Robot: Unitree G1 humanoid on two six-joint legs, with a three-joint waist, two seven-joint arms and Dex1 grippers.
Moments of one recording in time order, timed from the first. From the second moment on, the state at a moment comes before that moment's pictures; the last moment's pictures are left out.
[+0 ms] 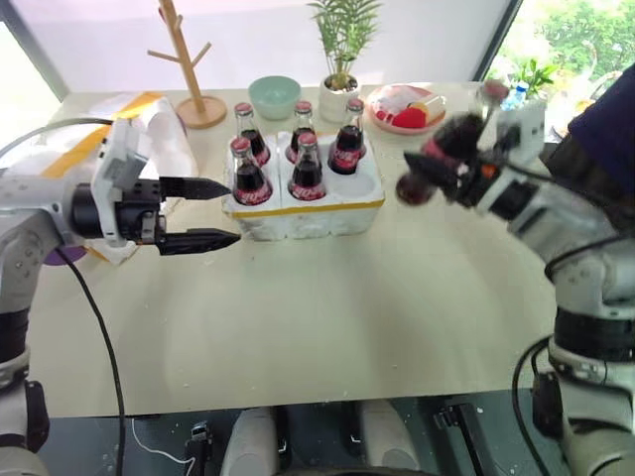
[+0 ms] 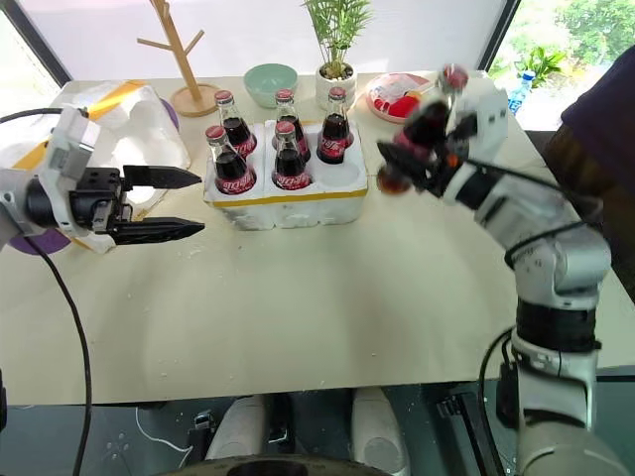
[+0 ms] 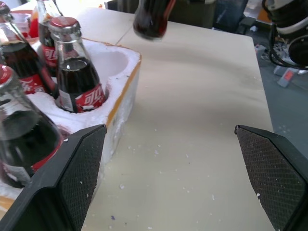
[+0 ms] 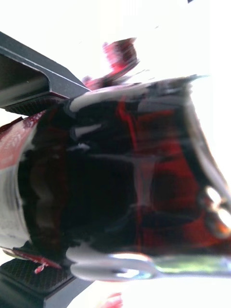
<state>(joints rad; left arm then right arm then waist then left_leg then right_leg) -0.55 0.97 0.20 -0.18 -0.71 0.77 -1.25 -0.71 -0.58 -0.20 -0.19 0.66 0.78 0.55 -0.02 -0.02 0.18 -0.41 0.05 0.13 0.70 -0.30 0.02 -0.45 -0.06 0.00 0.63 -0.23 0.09</state>
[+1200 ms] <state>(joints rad) -0.43 1.05 0.39 -0.27 -0.77 0.80 -1.15 -0.84 -0.75 -0.06 -0.10 0.45 0.87 0.78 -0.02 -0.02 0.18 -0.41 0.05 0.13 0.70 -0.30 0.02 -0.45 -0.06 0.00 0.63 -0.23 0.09</state>
